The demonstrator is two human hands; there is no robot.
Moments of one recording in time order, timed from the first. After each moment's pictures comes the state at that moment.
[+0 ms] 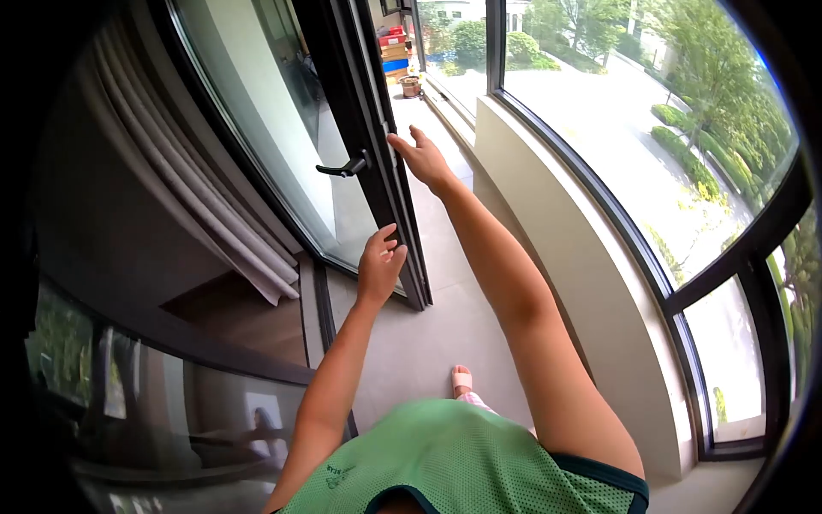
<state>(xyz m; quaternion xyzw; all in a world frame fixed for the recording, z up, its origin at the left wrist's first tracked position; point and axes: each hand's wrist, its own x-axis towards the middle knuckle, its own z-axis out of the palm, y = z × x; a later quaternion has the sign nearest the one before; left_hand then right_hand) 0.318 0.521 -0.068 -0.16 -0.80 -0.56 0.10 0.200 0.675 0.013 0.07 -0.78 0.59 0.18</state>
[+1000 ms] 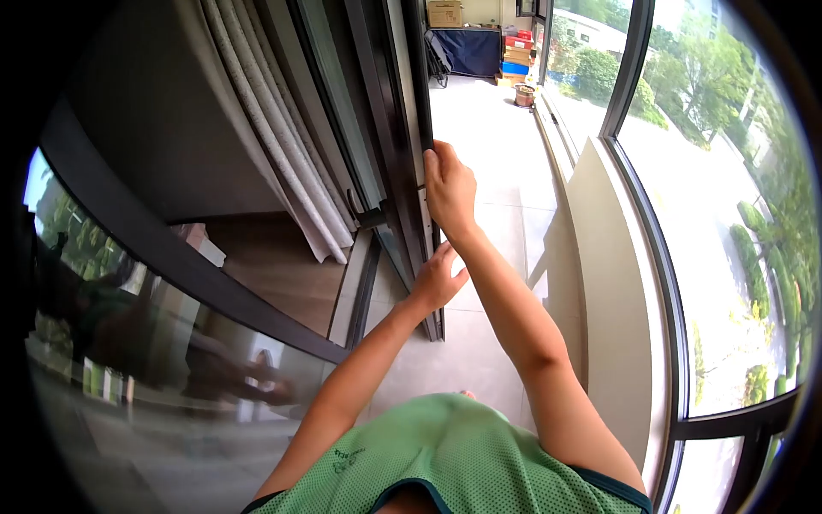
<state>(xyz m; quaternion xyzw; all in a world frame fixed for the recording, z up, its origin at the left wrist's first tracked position) 0.244 0.524 -0.077 -0.16 -0.89 -0.41 0.11 0.184 0.575 0.052 0.17 -0.73 0.59 0.31</state>
